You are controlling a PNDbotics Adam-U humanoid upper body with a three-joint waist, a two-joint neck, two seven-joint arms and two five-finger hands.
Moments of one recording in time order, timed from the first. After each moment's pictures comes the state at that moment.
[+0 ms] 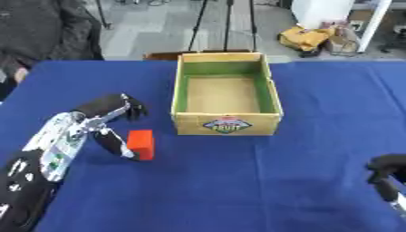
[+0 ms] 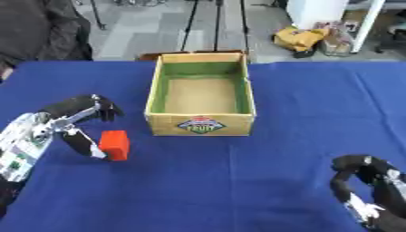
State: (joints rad) left arm -0.65 0.45 -0.18 -1.27 -0.85 -0.19 -0.42; right arm -0.01 -0.48 0.08 -1.81 -0.12 -0.33 0.09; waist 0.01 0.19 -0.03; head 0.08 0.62
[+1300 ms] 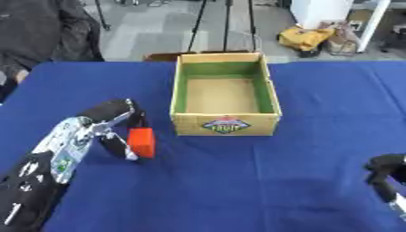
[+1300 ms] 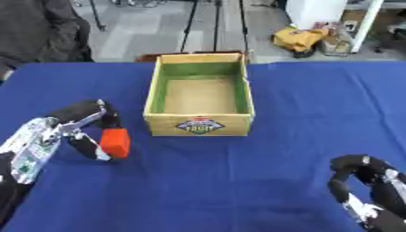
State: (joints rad) left arm -0.67 0.43 -0.19 -1.22 -0.89 -0.20 -0.39; right arm -0.01 -0.48 0.09 -1.81 -0.12 -0.33 0.10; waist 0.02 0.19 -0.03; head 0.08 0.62
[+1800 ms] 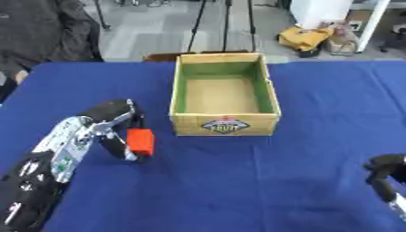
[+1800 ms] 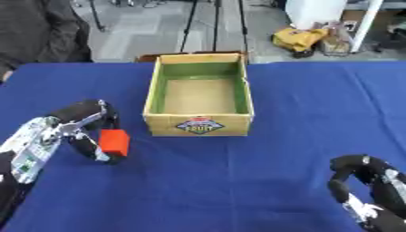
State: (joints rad) left arm -0.67 0.43 -0.19 -1.21 -0.89 -0.21 -0.40; right arm -0.01 -0.48 0.09 -1.81 -0.12 -0.33 0.10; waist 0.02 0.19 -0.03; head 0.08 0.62
